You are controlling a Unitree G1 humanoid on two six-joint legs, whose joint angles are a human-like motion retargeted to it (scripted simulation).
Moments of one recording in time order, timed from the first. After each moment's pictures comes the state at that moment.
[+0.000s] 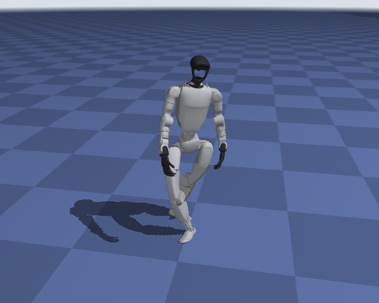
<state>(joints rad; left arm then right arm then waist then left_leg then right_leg) 0.07 0.35 -0.26 1.31 -0.05 -0.22 -0.28 -0.26 -0.20 0.22 1.22 0.16 -0.18 0.16 0.00 -0.26 -0.19 -0.03 -0.33 0.73 -0.06 -0.36 0.07 -0.69 -0.26 -0.65 0.59 -0.48 0.05</state>
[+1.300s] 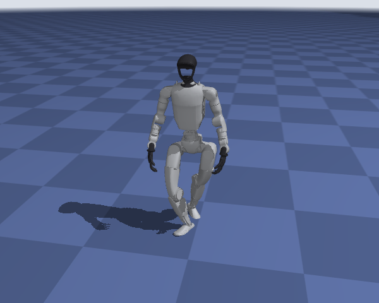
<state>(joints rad) 0.00 0.31 -0.20 1.25 -0.22 -0.13 -0.37 -0.14 -0.31 0.29 1.24 0.06 -0.11 0.20 -0.01 -0.07 -0.19 0.05 -0.24 0.66 -0.02 -0.16 0.09 -0.55 -0.14 -0.44 0.56 -0.54 0.01</state>
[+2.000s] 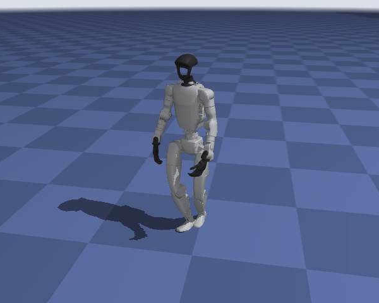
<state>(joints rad) -0.05 0.23 -0.18 1.14 -0.27 -0.15 -0.31 -0.12 -0.30 0.35 1.26 -0.01 -0.09 0.31 -0.06 0.06 -0.05 -0.14 -0.02 0.31 0.54 -0.61 0.08 -0.33 0.14 -0.18 0.48 -0.53 0.02</state>
